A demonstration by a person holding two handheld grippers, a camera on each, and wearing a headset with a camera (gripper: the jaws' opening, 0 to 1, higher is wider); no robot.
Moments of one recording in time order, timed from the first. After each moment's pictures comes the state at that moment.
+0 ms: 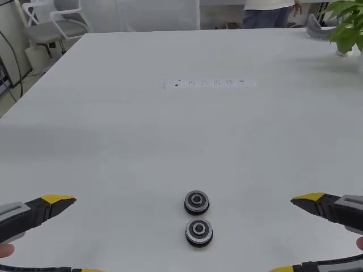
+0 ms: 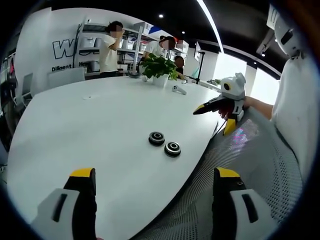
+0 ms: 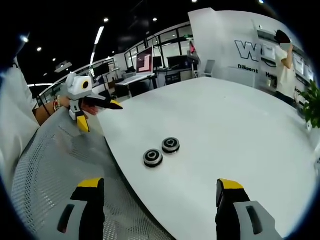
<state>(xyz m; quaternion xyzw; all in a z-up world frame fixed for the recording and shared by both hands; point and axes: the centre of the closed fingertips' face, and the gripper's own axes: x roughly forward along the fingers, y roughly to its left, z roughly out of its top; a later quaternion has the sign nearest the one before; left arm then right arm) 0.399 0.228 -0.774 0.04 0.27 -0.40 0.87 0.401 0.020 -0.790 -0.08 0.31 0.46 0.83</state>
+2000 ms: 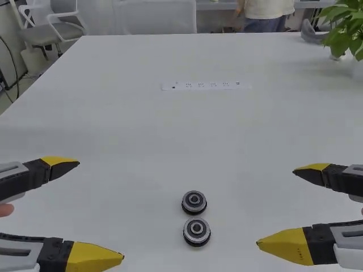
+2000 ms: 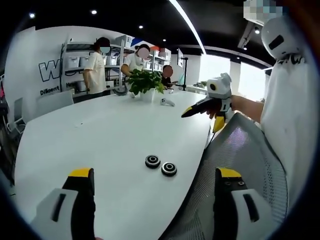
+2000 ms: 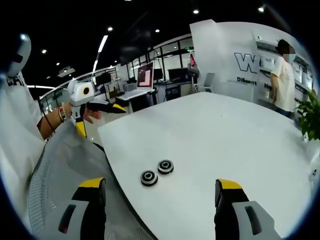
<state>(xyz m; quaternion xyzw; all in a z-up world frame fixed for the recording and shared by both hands) 0.414 0.215 -0.720 0.08 0.20 -0.46 0.86 0.420 0.019 -0.740 -0.07 0.26 0.46 0.84</state>
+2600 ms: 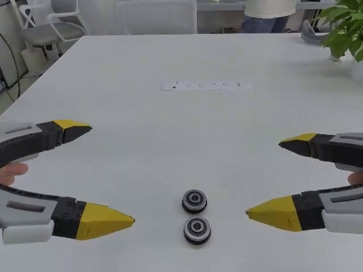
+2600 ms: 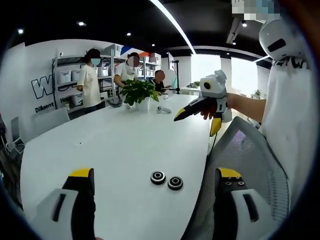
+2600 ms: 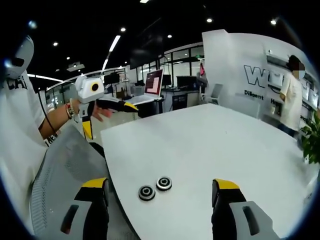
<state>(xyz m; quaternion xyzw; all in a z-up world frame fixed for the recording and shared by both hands) 0.436 0.195 -0.687 0.12 0.14 -0.49 0.85 0.439 0.039 -0.709 -0.10 0.22 0.49 0.84</state>
